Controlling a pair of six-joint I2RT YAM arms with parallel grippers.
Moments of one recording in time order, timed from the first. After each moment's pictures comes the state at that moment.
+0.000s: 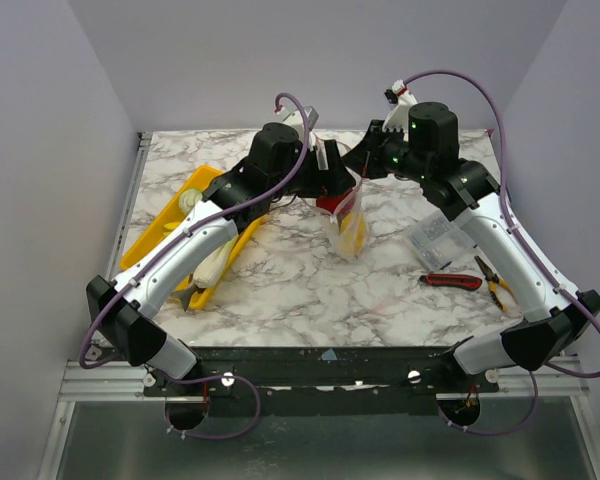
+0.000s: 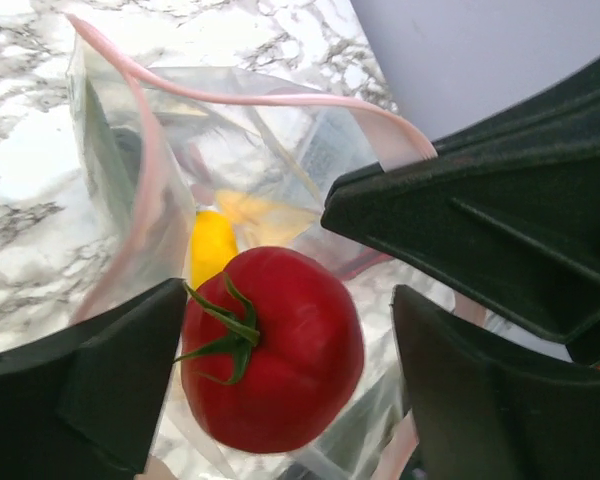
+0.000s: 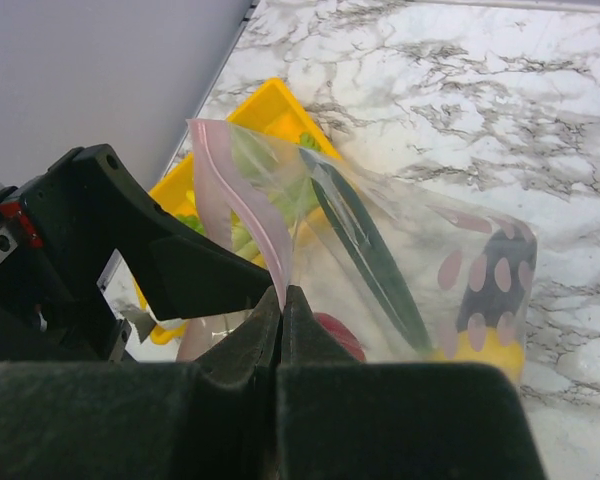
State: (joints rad) left arm -0.71 1.50 1.58 -0.44 0.12 -0.61; right arm 0.53 1.44 1.63 -0.52 -0.20 0.41
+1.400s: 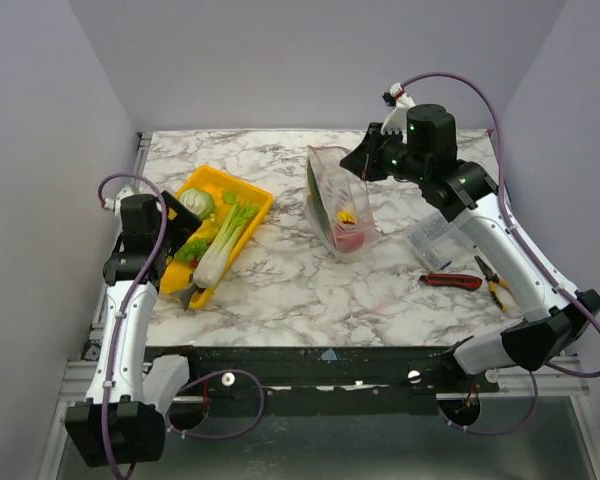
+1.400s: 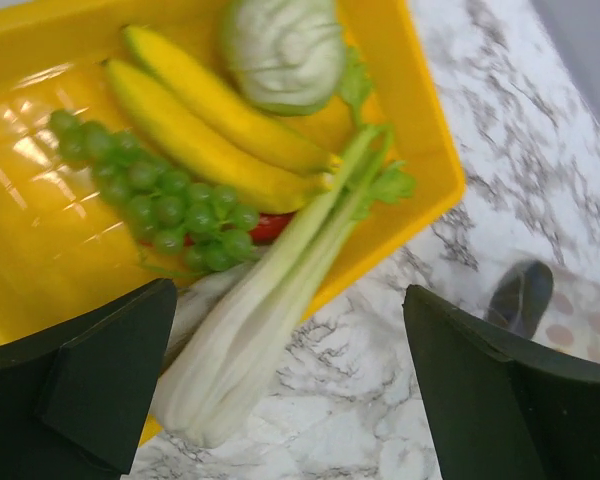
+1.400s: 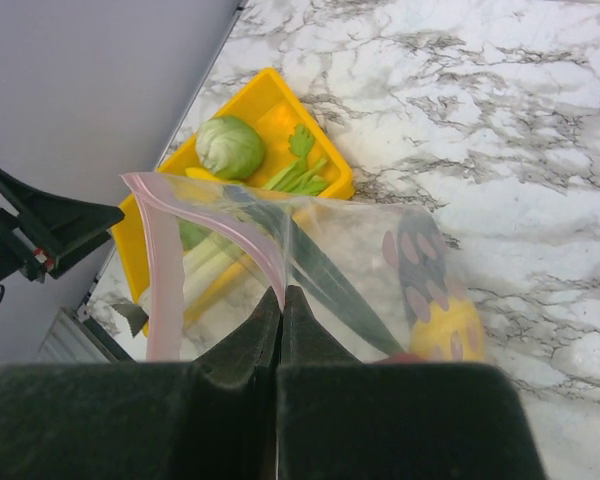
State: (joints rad) left arm -0.01 0.91 0.92 -0.59 -0.05 -0.68; right arm 0.53 1.44 1.62 -0.53 -0.20 0.40
